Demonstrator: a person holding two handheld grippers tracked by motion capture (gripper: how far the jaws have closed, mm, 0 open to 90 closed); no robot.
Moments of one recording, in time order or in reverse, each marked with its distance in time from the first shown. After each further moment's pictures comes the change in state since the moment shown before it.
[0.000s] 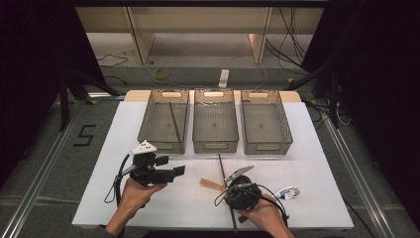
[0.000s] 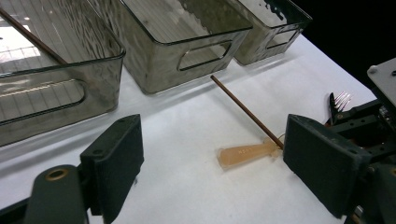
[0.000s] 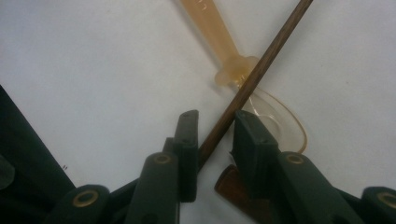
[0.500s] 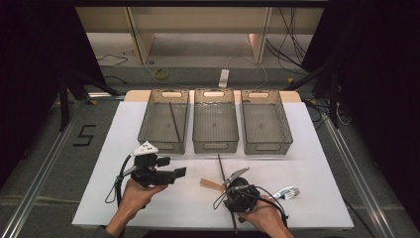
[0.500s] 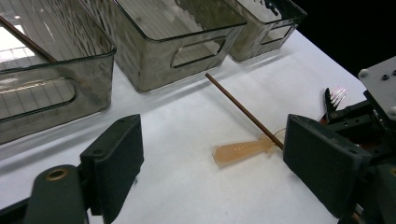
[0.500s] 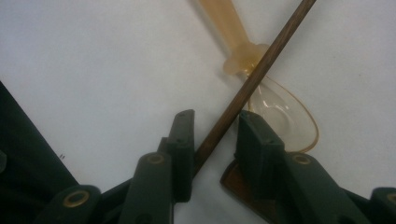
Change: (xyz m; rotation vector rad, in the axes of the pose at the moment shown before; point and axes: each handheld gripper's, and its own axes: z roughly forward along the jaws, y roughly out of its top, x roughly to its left) left arm -0.002 -0.001 0.002 0.013 -0.011 0.015; right arm 0.007 0.000 0.003 0.048 -0.025 -0.031
